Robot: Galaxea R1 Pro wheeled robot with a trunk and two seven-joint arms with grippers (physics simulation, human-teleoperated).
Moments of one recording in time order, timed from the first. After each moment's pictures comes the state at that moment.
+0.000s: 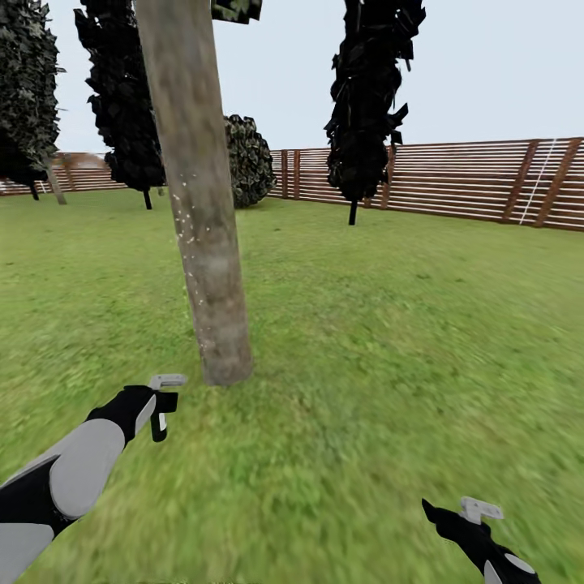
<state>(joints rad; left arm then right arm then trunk) -1.03 0.12 0.51 -0.21 -0.53 0.38 -0.06 -0.40 -0.15 -0.47 -0.44 0.06 -0.08 0.31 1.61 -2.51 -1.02</state>
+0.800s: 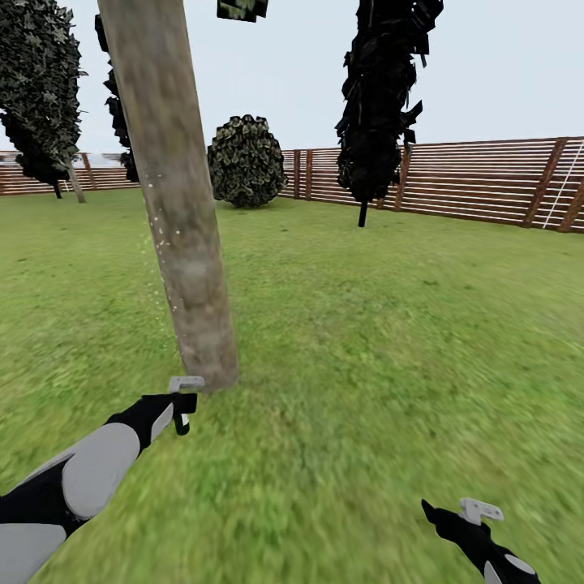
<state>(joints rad) -1.03 0.08 0.51 -0.13 -0.53 0.20 -0.06 -0.40 -0.15 -0.47 -0.43 0.06 -0.08 0.31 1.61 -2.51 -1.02</state>
